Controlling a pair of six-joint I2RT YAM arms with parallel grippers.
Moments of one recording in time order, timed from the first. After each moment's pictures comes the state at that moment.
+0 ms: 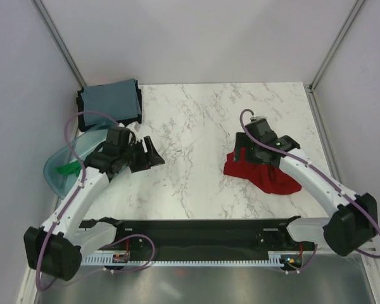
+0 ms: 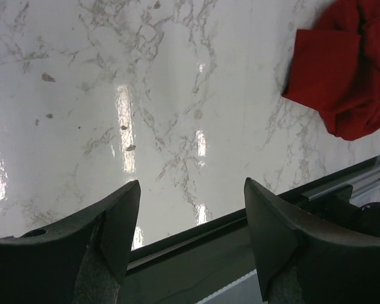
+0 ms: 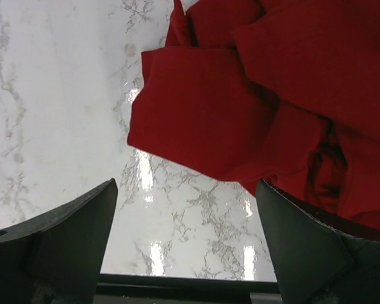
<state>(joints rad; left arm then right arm) -0.28 1.10 0.89 -0.66 0.28 -0.55 0.48 1.22 1.04 -0.77 0.19 0.54</state>
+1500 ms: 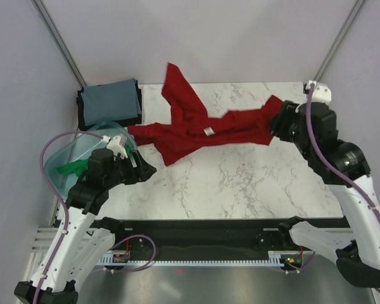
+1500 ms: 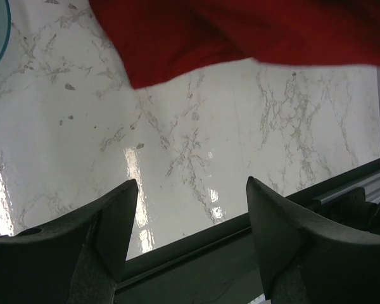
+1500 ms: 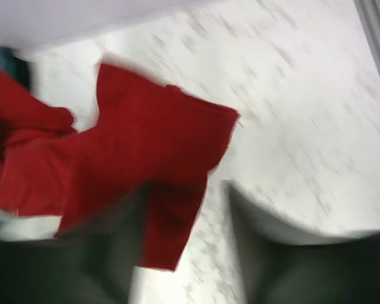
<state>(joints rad) -0.28 0.64 0.73 -0.68 0.24 -0.50 0.51 1.07 1.62 -0.92 0.35 0.44</state>
